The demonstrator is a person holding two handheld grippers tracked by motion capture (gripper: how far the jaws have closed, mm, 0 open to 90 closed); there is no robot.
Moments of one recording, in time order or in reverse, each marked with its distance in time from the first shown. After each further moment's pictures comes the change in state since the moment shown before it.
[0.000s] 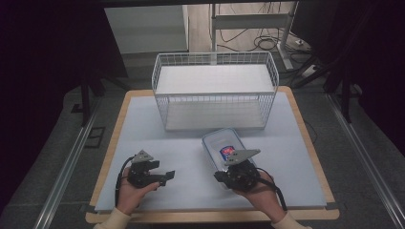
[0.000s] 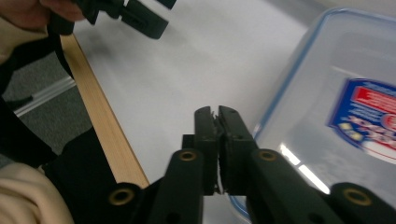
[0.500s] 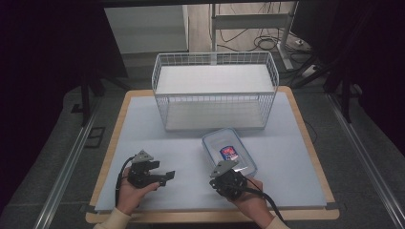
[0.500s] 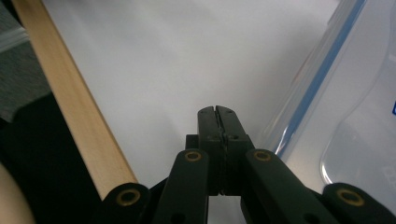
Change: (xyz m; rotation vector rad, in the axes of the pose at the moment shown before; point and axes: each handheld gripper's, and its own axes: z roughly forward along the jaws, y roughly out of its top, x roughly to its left) left arm 0.000 0.000 0.001 -0.001 -0.001 -0.002; right arm 0.022 -0.009 0.037 0.145 -0.116 -0.100
